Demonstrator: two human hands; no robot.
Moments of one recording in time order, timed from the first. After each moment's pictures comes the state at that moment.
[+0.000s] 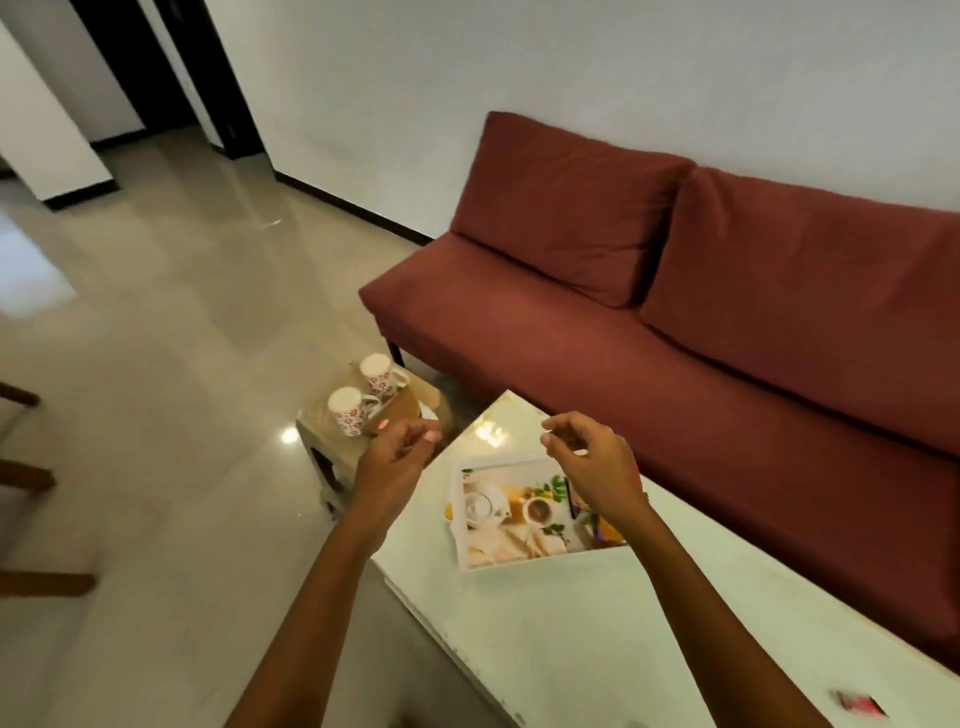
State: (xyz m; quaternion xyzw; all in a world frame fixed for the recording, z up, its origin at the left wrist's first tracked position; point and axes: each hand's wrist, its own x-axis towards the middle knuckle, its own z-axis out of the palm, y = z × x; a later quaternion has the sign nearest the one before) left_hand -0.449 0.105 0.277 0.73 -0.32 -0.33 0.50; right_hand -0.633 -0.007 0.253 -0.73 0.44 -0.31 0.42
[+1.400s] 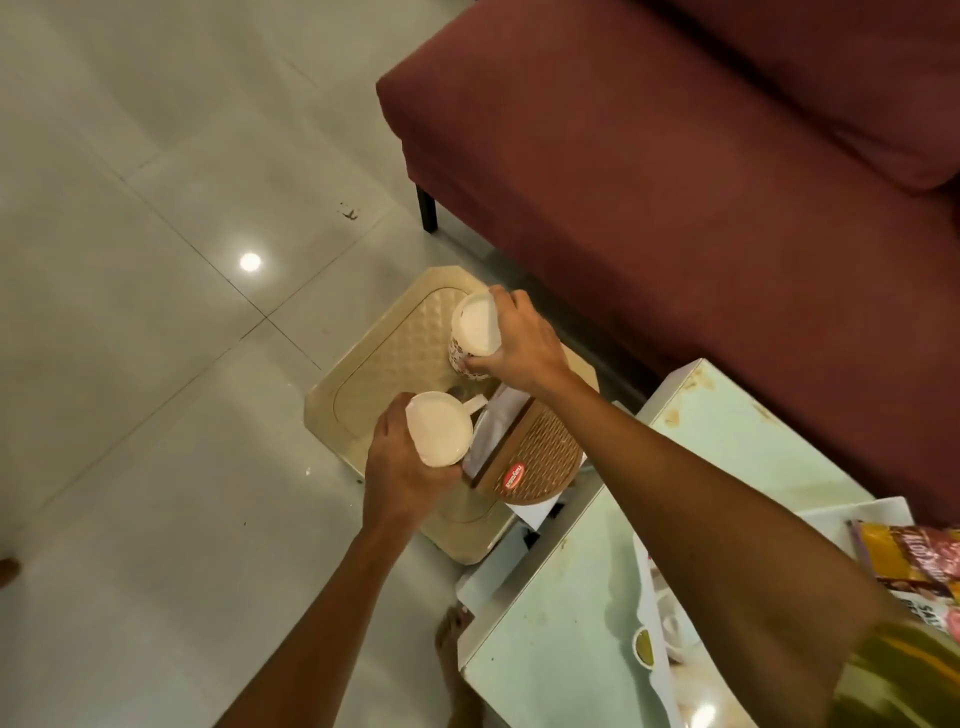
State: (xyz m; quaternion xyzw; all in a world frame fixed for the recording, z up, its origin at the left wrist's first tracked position) left_hand -0.040 -0.098 -0.074 0.84 -0.33 -0.26 0.34; right_hand -0.105 -0.276 -0.071 -0.85 0.44 -0.01 0.27
